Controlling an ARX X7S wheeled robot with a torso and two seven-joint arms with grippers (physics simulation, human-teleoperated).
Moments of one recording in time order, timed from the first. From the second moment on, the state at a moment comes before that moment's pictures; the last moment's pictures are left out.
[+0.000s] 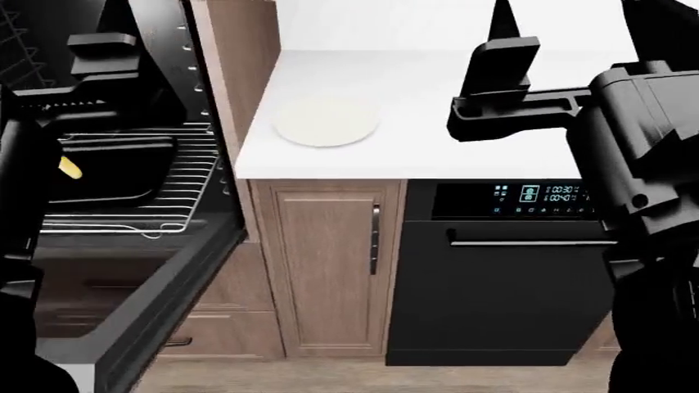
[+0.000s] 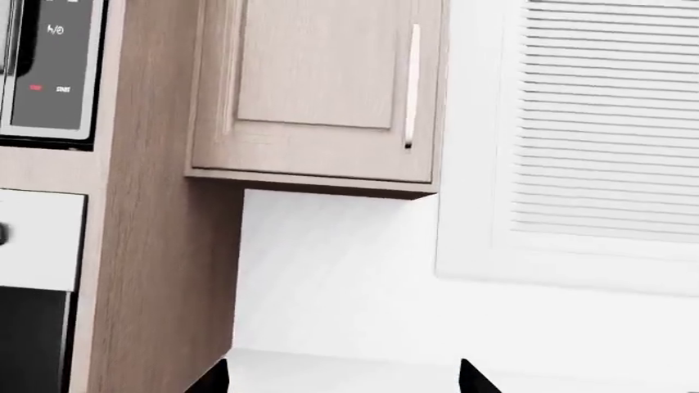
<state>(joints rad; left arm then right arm) -1.10 -0.40 -0.26 0.84 -1.66 -1.42 -1.27 1.19 0.36 0.08 -0.76 1.65 1.43 1.28</state>
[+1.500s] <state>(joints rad) -1.05 -0.48 -0.24 0.89 -1.62 -1.35 -1.23 1.17 0.43 0.02 -0.79 1.66 1.34 1.25</state>
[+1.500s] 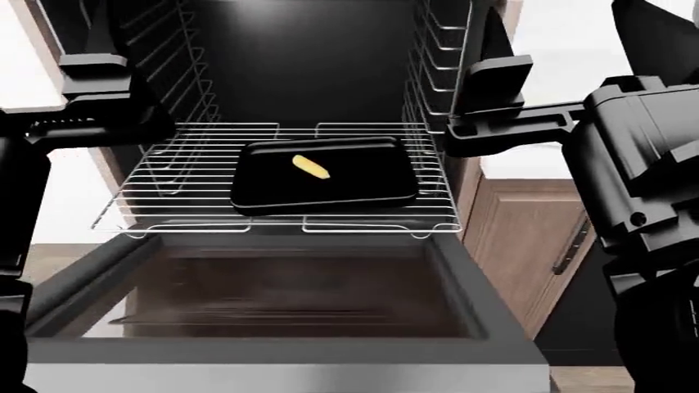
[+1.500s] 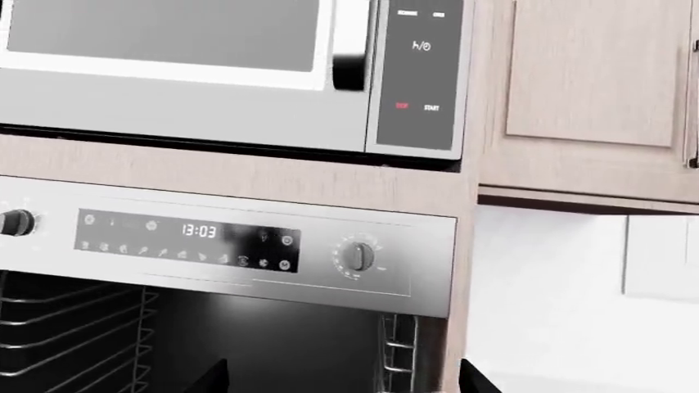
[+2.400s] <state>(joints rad) -1.01 -0.49 -0.21 0.90 -1.60 -1.30 -1.22 1.12 0.45 0.00 -0.80 1.62 1.29 1.21</state>
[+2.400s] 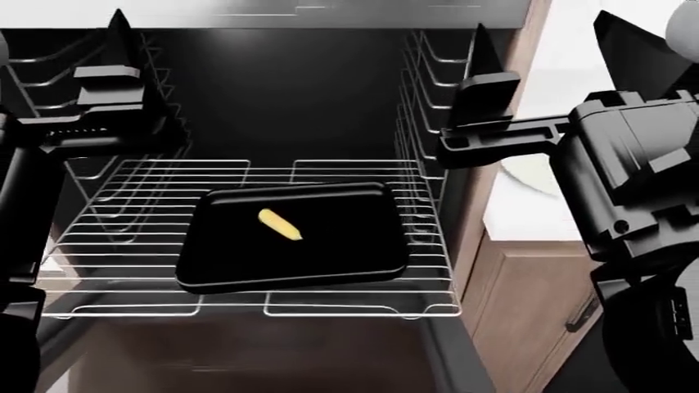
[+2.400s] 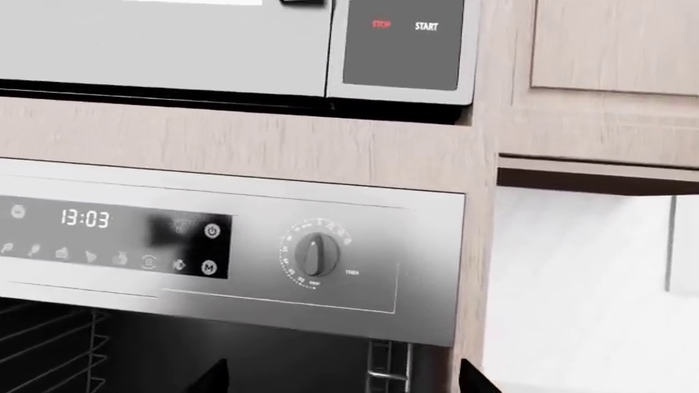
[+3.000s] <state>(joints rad) -1.02 -0.50 -0.18 0.94 -1.58 -1.28 -1.19 1.12 0.46 -0.02 -0.82 1.60 1.26 1.19</state>
